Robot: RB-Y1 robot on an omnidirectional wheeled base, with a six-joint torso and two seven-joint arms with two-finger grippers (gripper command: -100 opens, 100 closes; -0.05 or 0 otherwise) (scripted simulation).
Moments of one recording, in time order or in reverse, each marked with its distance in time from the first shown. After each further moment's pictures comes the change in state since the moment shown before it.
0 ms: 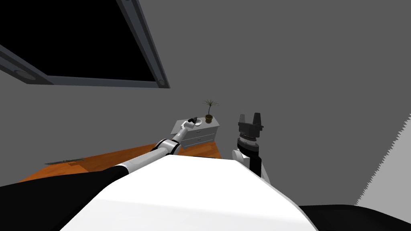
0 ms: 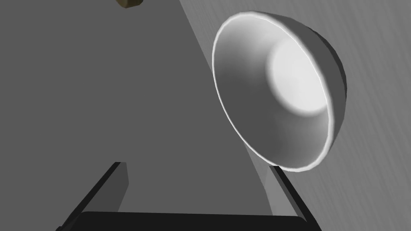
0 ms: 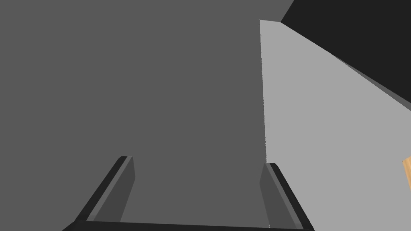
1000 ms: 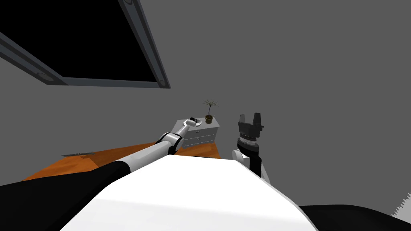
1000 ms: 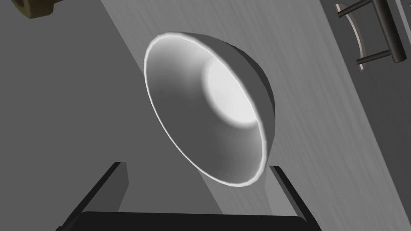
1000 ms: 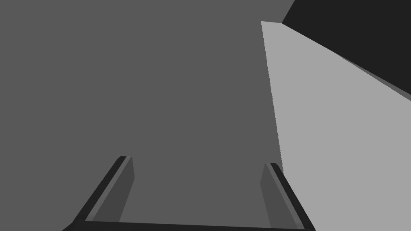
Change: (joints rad) left arm -0.173 -0.014 0.024 0.283 0.030 0.150 -0.029; right arm 0.000 0.000 0.000 0.000 0.000 0.000 0.000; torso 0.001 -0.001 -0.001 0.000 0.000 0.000
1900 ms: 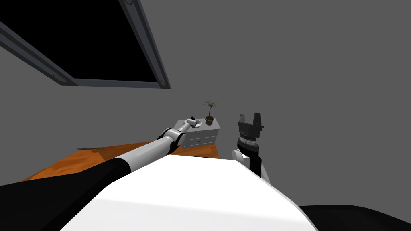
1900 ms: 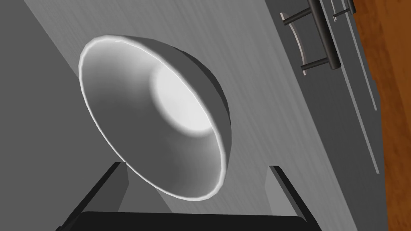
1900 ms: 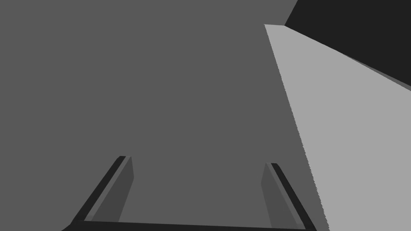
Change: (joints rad) left arm -0.127 -0.005 0.025 0.223 0.035 0.131 -0.032; right arm 0.000 0.000 0.000 0.000 0.000 0.000 0.000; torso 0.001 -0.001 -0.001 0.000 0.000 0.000
